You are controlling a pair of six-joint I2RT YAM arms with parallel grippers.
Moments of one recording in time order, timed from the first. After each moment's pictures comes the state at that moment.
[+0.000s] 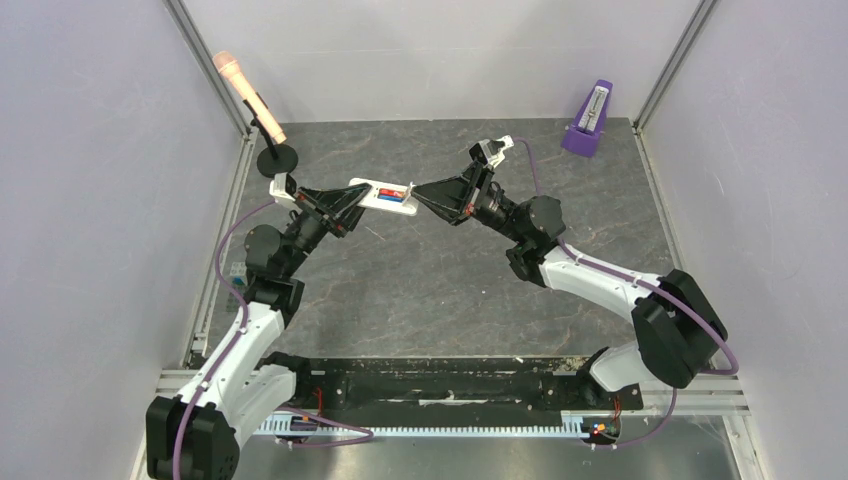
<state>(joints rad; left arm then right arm) -0.21 0.87 0.51 0.63 0.45 -1.71 0.69 1.44 0.86 1.14 -0.47 1.71</state>
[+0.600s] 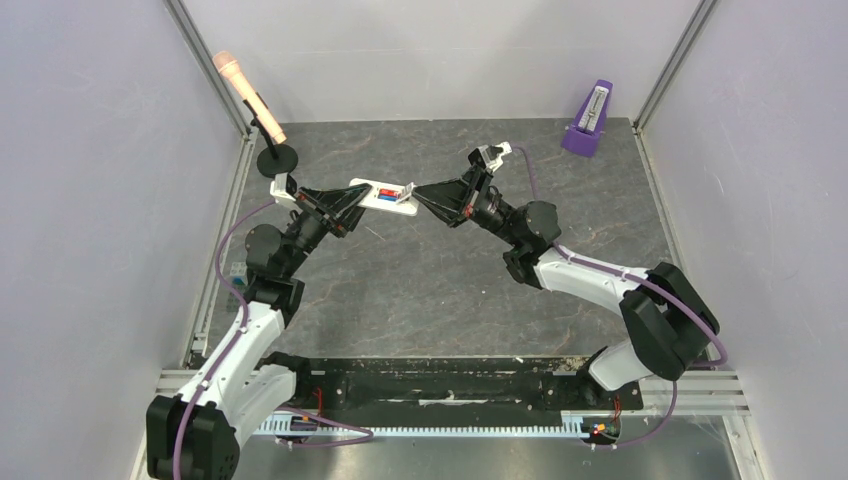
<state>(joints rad) -0.21 0.88 0.51 0.63 0.45 -1.71 0.69 1.49 0.82 1.24 -0.44 1.76</state>
